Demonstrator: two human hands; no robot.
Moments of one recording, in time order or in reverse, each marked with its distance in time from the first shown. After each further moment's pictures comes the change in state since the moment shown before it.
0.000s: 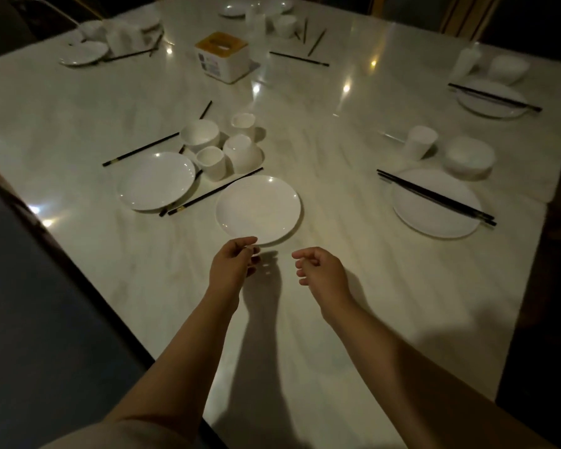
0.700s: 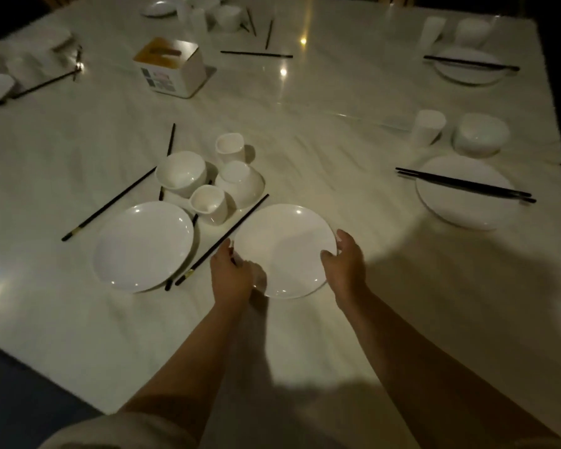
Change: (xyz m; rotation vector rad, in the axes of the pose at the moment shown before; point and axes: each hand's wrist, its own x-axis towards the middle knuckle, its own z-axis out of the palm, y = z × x) left_hand 0.167 0.033 -0.040 0.494 -0.070 0.229; right_hand 0.116 -0.026 0.091 -0.151 0.446 0.093
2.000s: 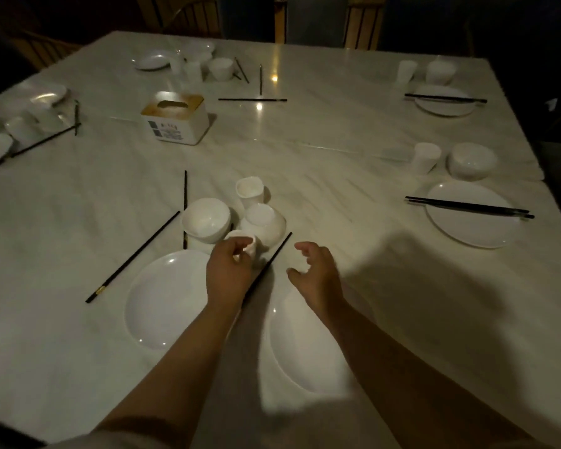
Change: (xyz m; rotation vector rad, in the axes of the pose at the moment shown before) left_hand 0.082 0.038 -0.080 0.015 -0.127 0.248; right_hand -0.021 -0.076 0.084 -0.083 -0.002 -0.334
